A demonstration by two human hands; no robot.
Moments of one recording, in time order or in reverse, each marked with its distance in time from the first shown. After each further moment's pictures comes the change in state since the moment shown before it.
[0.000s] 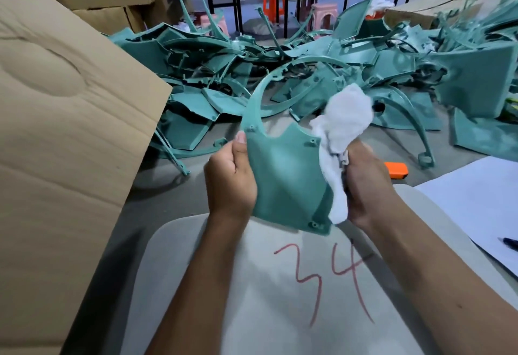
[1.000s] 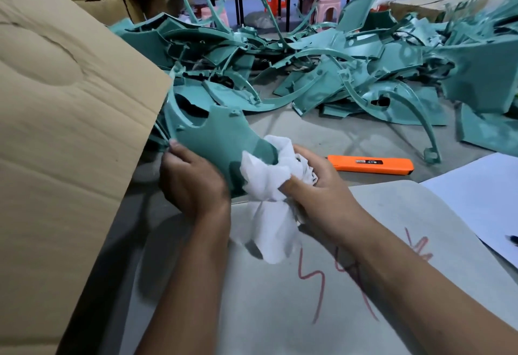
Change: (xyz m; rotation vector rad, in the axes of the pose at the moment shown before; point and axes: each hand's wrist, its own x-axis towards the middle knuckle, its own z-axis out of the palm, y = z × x) left_hand 0.019 -0.012 -0.019 0.186 0.595 -0.288; right_hand -0.015 0.035 0.021 -0.303 -0.332 -0.159
